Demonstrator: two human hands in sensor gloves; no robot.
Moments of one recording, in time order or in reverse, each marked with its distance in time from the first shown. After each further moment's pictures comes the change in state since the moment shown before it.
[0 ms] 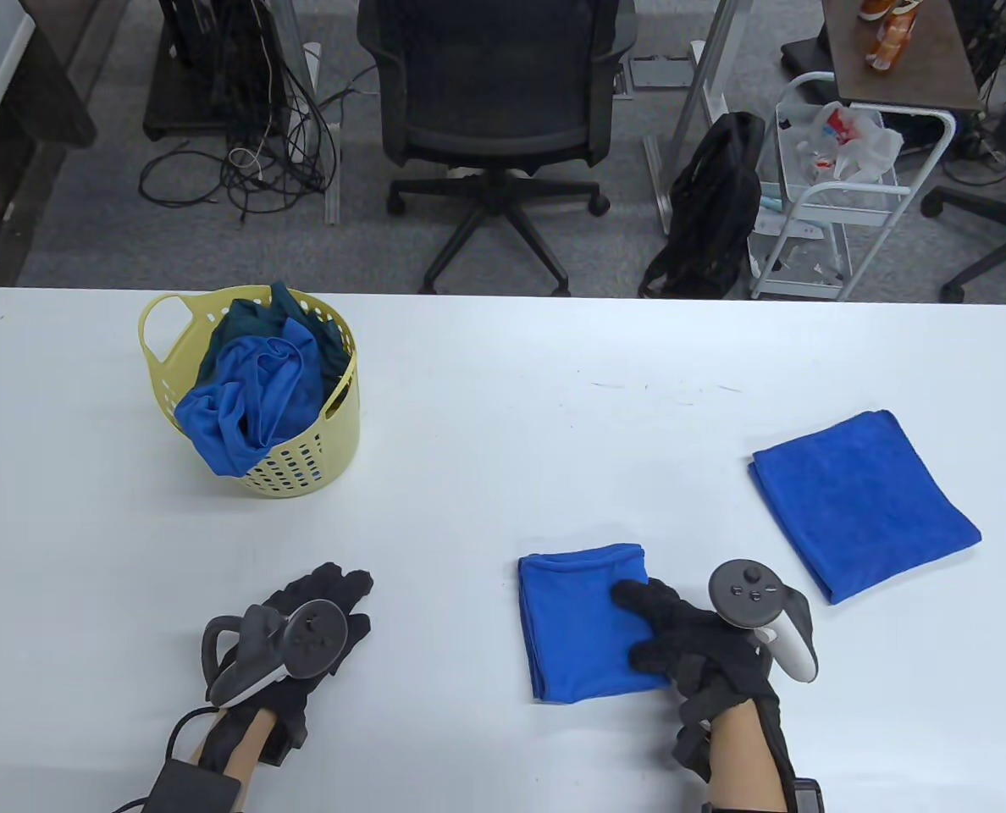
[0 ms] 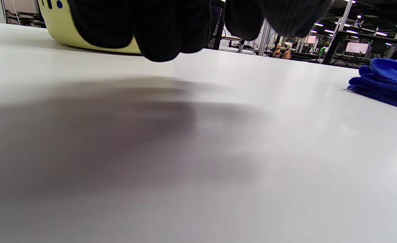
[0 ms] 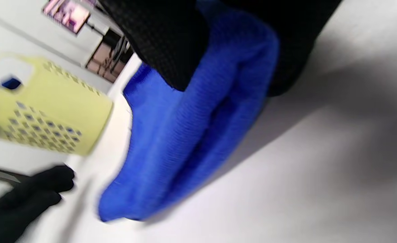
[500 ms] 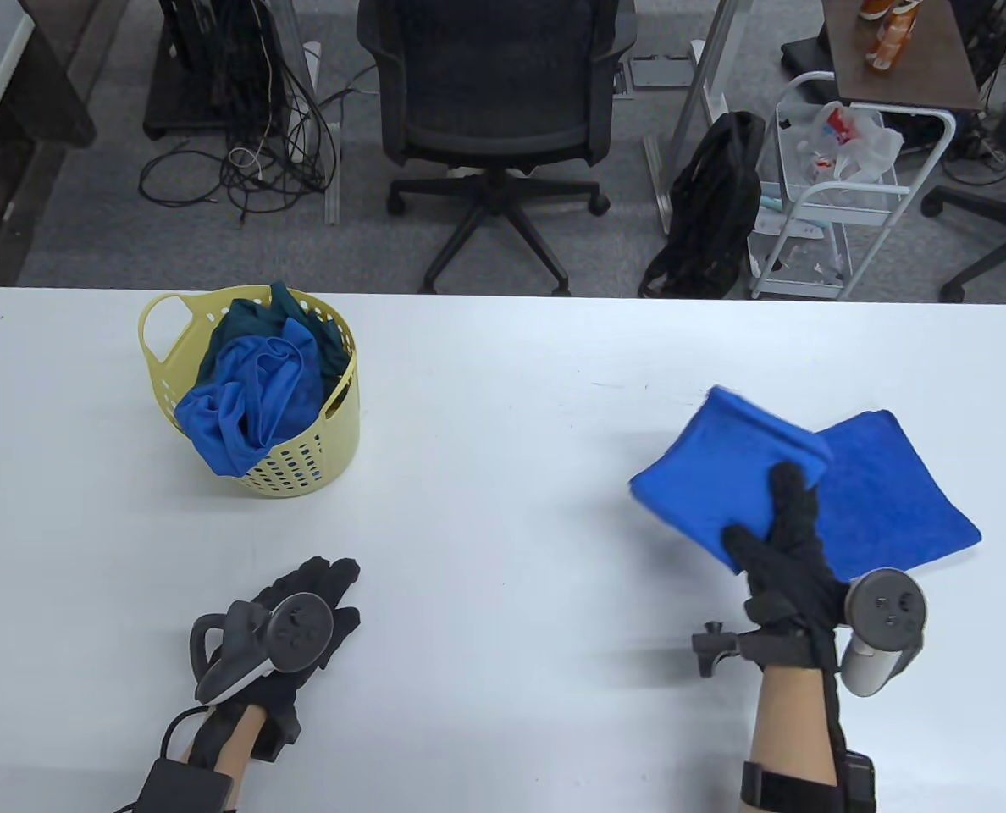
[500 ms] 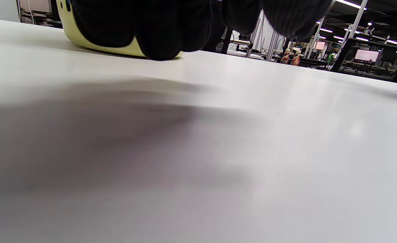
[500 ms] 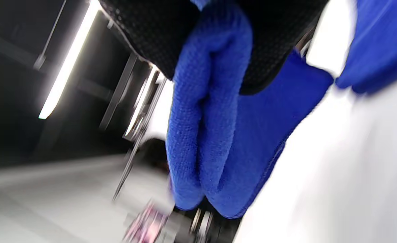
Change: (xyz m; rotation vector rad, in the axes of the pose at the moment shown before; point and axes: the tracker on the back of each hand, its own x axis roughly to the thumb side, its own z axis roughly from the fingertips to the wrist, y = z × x) left_hand -0.012 0.004 0.000 0.011 0.036 0.030; right_hand -0.032 -0.117 0.043 -1.015 -0.144 -0.524
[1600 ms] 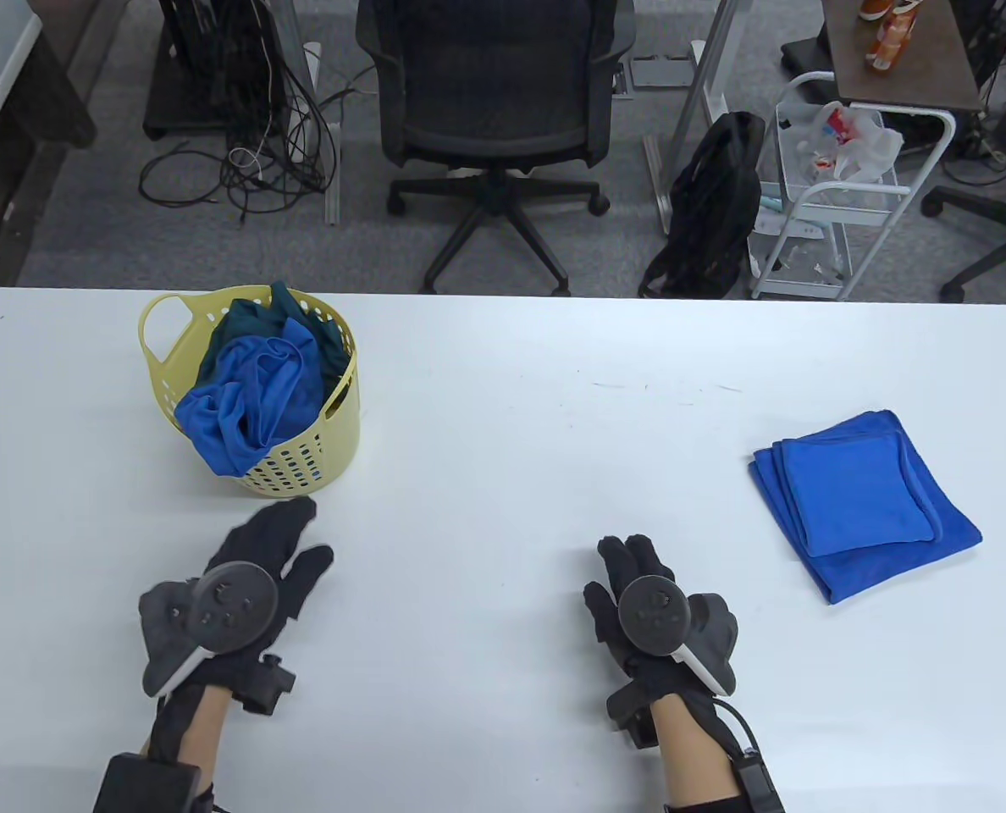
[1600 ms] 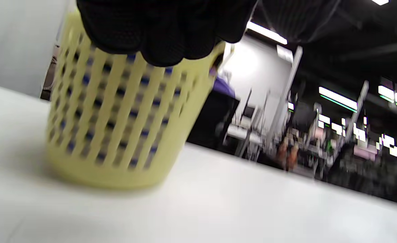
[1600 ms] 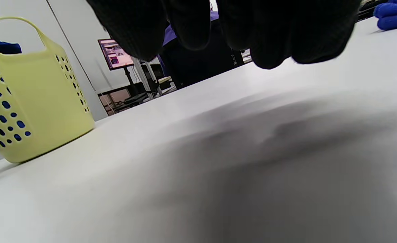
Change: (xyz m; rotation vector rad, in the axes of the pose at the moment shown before) left_hand -0.010 0.137 -0.002 0.414 0.060 0.234; right_hand 0.009 0.144 0.103 0.574 -0.280 0.829
